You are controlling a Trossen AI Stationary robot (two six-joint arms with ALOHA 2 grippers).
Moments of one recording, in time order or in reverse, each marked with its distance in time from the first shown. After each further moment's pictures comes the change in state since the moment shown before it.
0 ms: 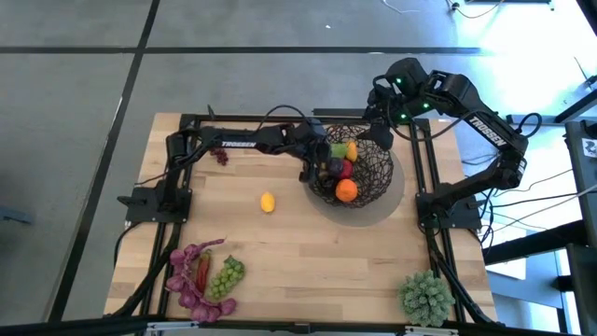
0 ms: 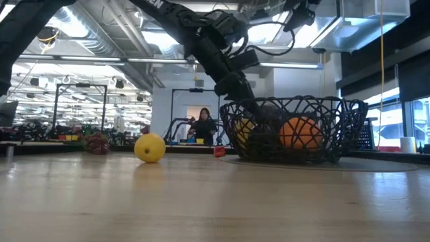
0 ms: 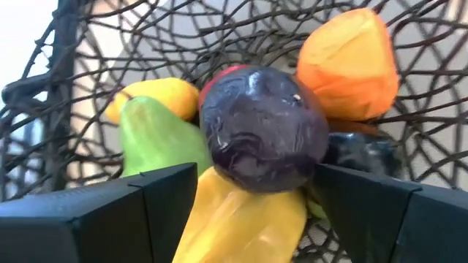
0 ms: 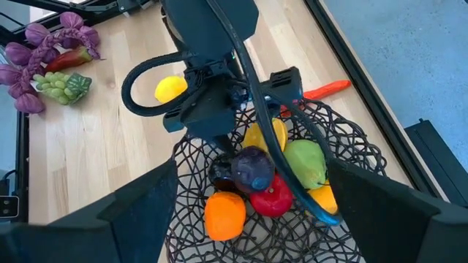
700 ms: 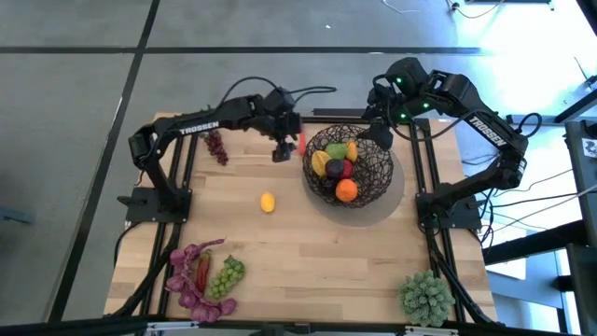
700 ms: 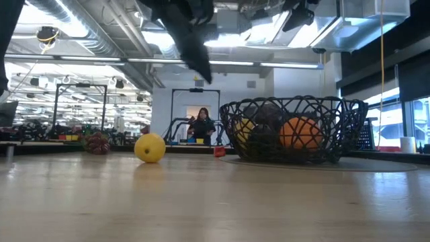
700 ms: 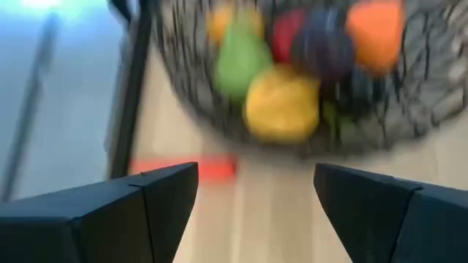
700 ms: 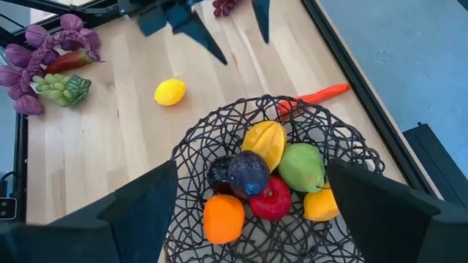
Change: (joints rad) left arm 0.129 -0.296 0.001 -0.421 -0.036 -0.165; right arm 0.000 0.000 0.000 0.011 0.001 -0.004
